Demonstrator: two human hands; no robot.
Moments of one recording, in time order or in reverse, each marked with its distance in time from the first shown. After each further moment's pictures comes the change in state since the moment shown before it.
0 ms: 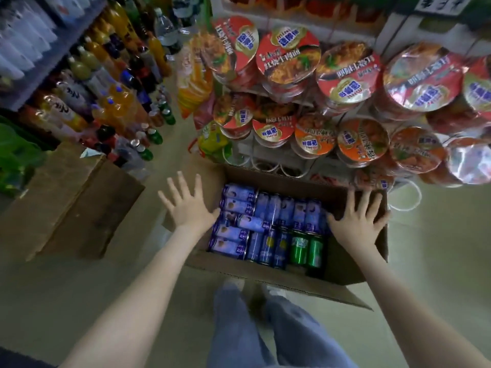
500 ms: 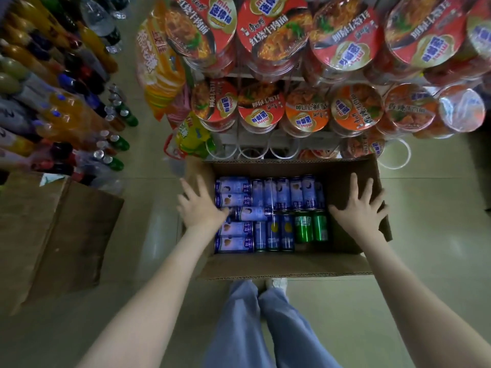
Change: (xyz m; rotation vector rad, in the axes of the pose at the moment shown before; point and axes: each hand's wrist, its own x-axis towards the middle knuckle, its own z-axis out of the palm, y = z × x) left_hand 0.039 0.008 0.015 -0.150 -0.134 0.123; right_hand -0.025 -0.017 0.029 0.103 -0.095 0.260
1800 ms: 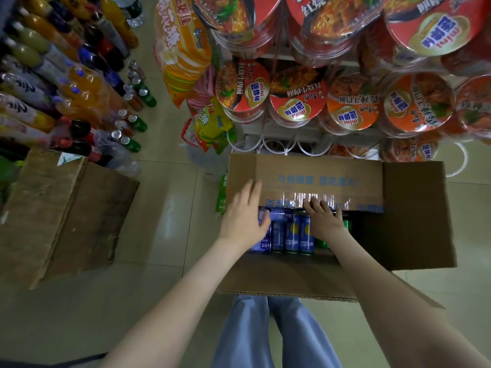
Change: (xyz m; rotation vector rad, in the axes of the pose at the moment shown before) left_hand 0.000 0.009 0.034 -0.232 0.019 0.504; right_hand 0.022 -0.095 0.086 -0.359 -0.541 -0.409
